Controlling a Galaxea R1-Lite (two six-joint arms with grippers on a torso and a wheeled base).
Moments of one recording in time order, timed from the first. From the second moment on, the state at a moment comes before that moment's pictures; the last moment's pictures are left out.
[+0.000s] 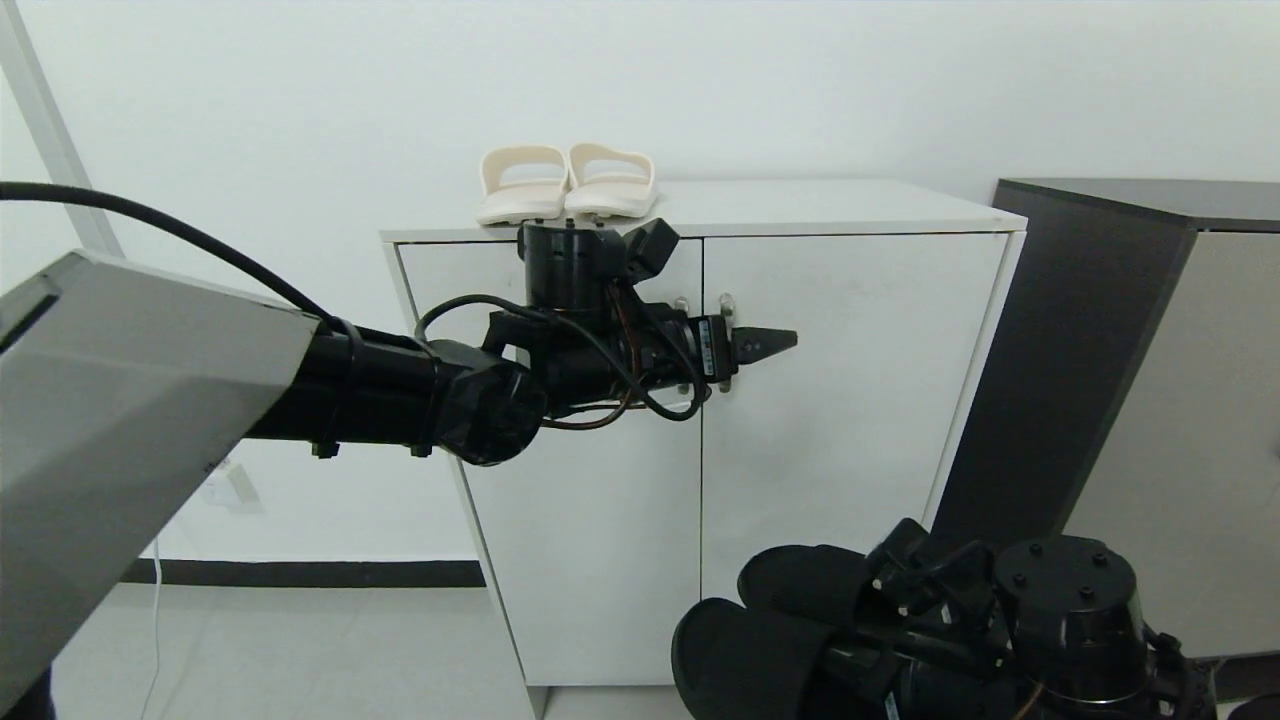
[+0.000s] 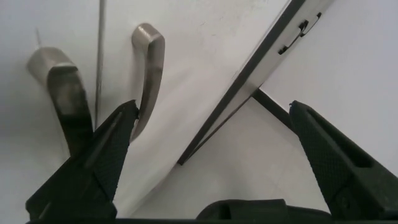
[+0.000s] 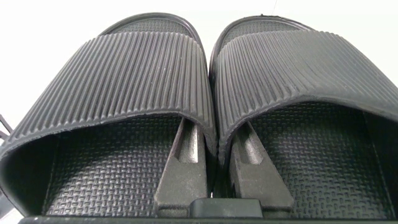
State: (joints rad) left arm -0.57 2.06 -1.45 -0.48 -0.39 -0.31; right arm 0.77 1.77 -0.33 -1.01 0.05 0.08
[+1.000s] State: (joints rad) left arm -0.62 1.94 -1.27 -0.50 -0.40 -0.31; right arm 0.80 1.73 -0.26 -1.02 0.20 0.07
